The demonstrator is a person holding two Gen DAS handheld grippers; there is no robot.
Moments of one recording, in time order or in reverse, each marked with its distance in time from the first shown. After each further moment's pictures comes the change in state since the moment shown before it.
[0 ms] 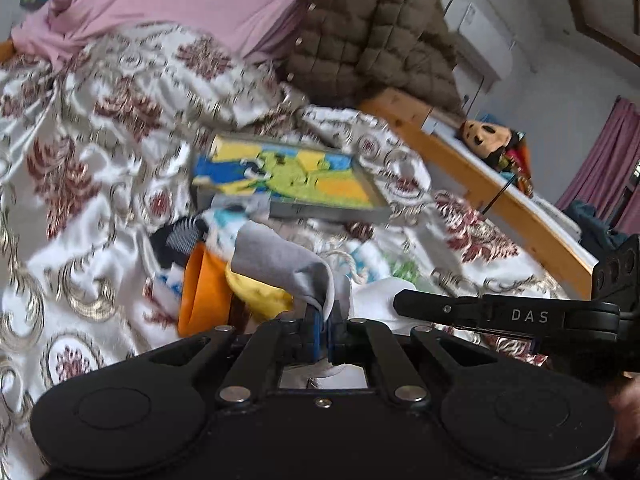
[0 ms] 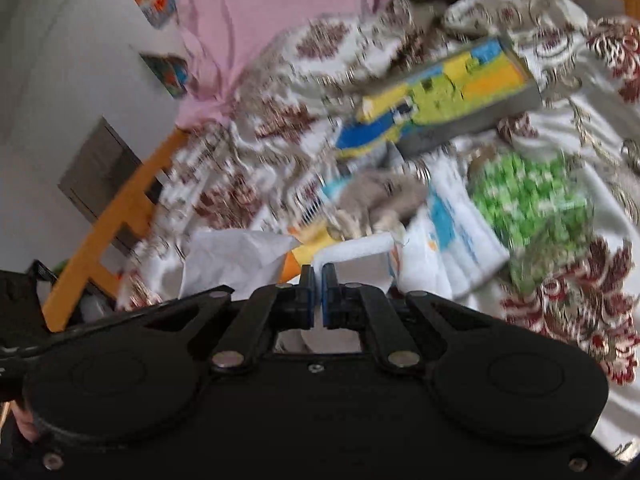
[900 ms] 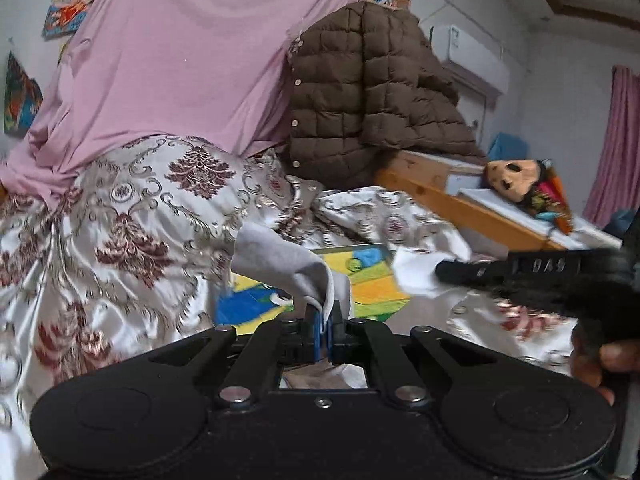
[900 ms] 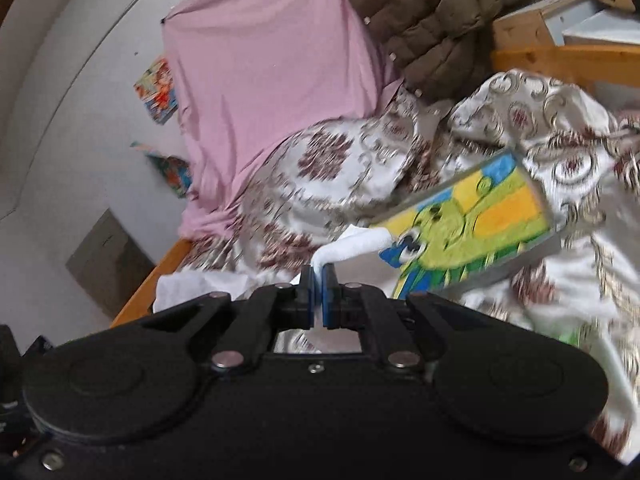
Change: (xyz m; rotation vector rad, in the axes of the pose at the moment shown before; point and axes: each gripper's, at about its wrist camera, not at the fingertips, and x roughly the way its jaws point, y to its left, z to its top) left arm 0.054 -0.027 0.118 0.228 -0.171 0.154; right arm 0.003 -0.027 0.161 0.021 -0.261 0.028
